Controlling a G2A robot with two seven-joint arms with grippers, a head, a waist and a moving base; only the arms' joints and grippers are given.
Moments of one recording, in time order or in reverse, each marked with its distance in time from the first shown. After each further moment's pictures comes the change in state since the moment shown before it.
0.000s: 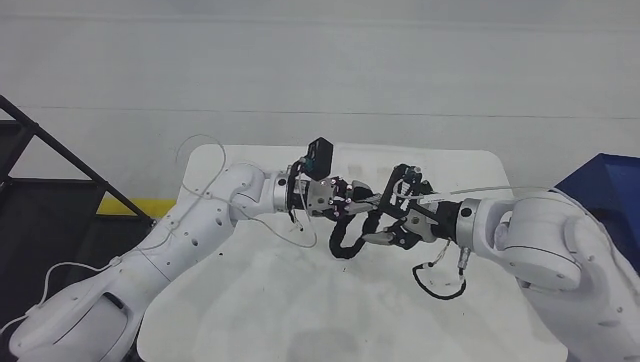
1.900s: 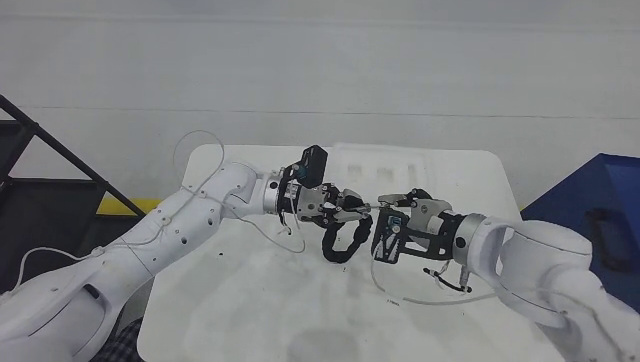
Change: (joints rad) left arm -0.117 0.096 0.187 -0.019 0.036 0.000 0.139; right arm -0.091 0.032 -0.014 -0.132 -0.594 -0.250 -0.200
